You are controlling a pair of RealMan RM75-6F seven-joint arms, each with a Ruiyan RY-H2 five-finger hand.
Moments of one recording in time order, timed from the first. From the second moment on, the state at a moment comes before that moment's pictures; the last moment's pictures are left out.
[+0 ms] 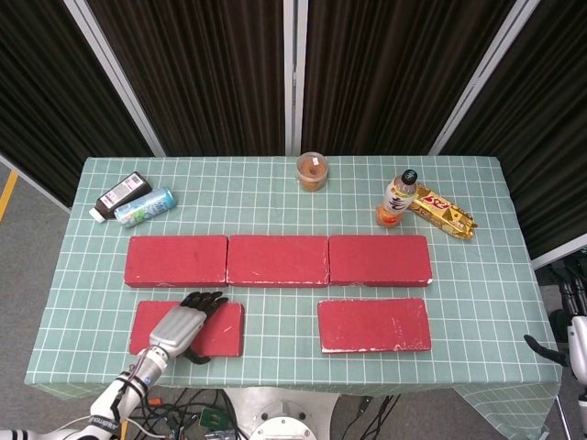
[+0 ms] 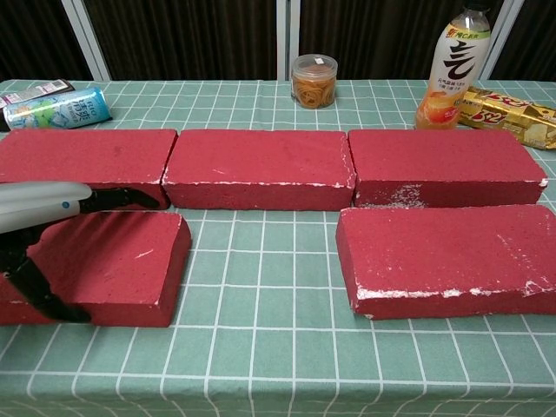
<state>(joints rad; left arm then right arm) -0.51 -1.33 0.01 -2.01 1.05 0.98 0.51 -0.01 -1.09 0.07 -1.52 -1.48 1.57 0.13</state>
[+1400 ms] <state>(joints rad) -0.51 -1.23 0.05 -2.13 1.19 1.12 0.46 -0.02 -1.10 0.10 -1.51 -1.45 1.56 0.17</state>
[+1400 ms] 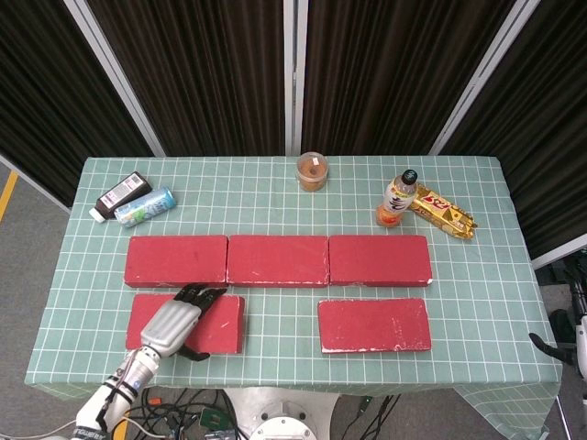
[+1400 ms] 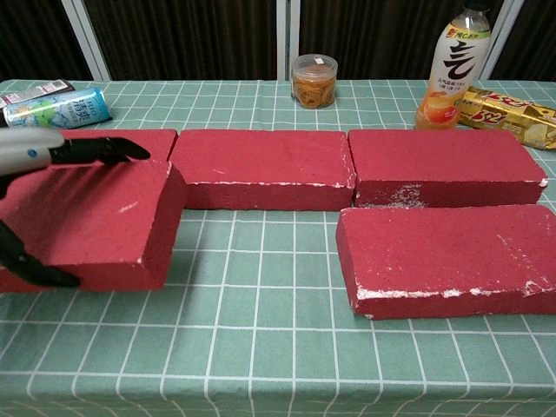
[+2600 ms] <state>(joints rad) -1.16 -1.26 -0.15 -1.74 0.30 0.71 0.53 -0.01 -1.13 0.11 -1.43 -1.42 1.52 0.23</state>
